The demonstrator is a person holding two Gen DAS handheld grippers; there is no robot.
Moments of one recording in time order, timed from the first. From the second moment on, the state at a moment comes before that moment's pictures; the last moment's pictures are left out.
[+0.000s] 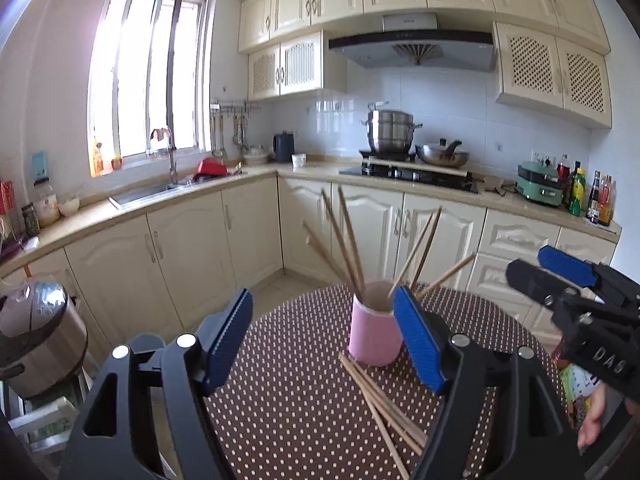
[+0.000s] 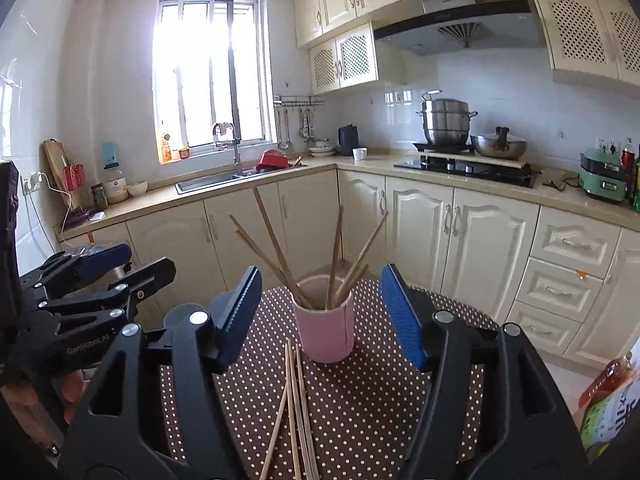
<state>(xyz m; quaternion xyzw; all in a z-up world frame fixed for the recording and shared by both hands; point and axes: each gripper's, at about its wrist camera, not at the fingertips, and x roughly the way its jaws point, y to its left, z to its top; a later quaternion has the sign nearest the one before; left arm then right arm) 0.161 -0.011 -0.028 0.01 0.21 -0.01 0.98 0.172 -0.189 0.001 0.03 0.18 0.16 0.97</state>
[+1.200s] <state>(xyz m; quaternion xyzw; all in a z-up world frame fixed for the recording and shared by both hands) 0.283 -0.026 -0.218 0.02 0.50 -0.02 0.86 0.229 -0.206 -0.149 0.04 0.38 0.17 0.91</state>
